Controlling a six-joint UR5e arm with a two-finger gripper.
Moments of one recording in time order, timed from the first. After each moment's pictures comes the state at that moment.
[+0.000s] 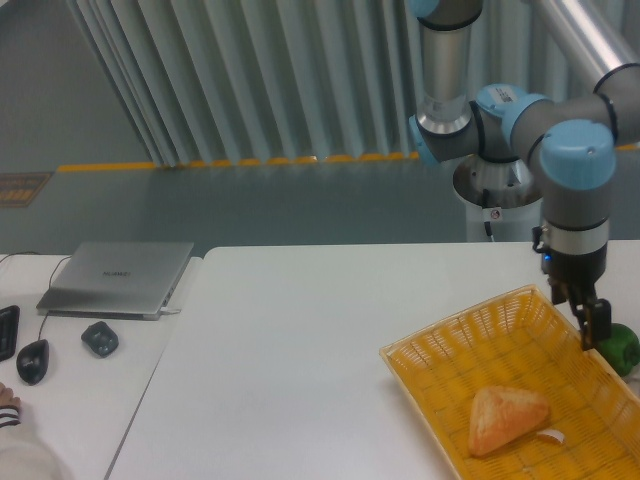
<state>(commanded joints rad) 2.49 -1.83 -1.49 -1.33 1.60 1.76</state>
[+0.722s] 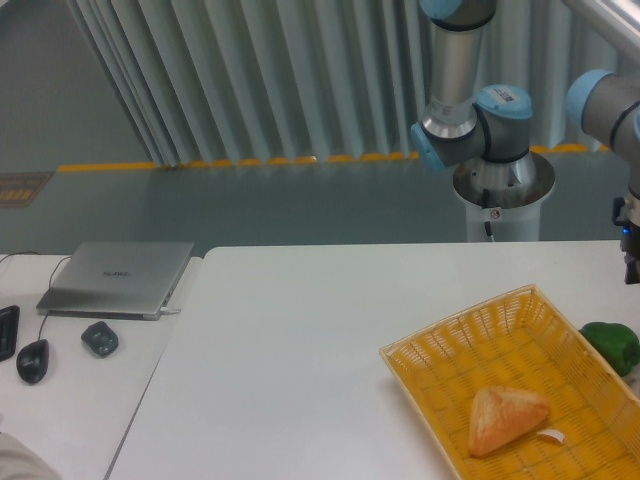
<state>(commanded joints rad) 2.62 -1.89 -1.44 -1.35 1.56 1.96</state>
